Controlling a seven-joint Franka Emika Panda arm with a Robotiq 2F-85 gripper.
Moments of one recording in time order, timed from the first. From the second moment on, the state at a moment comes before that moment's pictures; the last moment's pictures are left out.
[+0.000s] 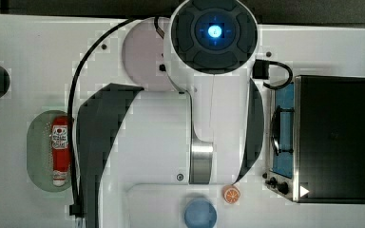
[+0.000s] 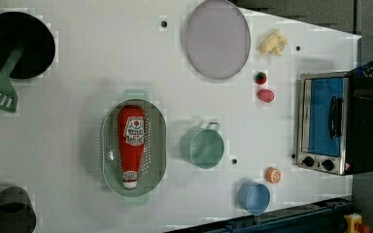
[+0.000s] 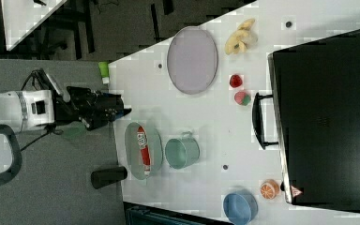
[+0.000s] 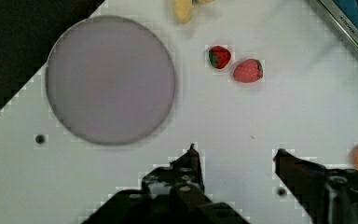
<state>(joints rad) -0.03 0.01 0.03 -1.75 0.00 0.20 0.00</state>
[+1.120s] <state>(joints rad) -0.08 -0.01 0.61 -1.89 0.03 0.28 0.02</state>
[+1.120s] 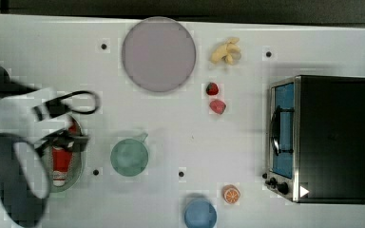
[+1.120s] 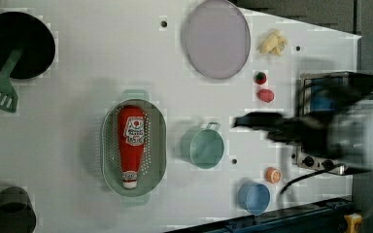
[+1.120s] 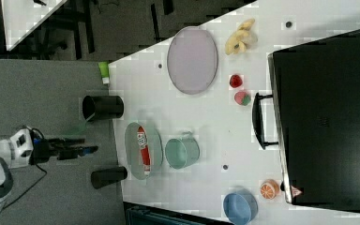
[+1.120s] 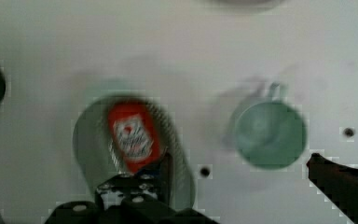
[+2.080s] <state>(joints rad) -0.03 0.29 0.80 -2.16 -0.18 0.88 0.03</state>
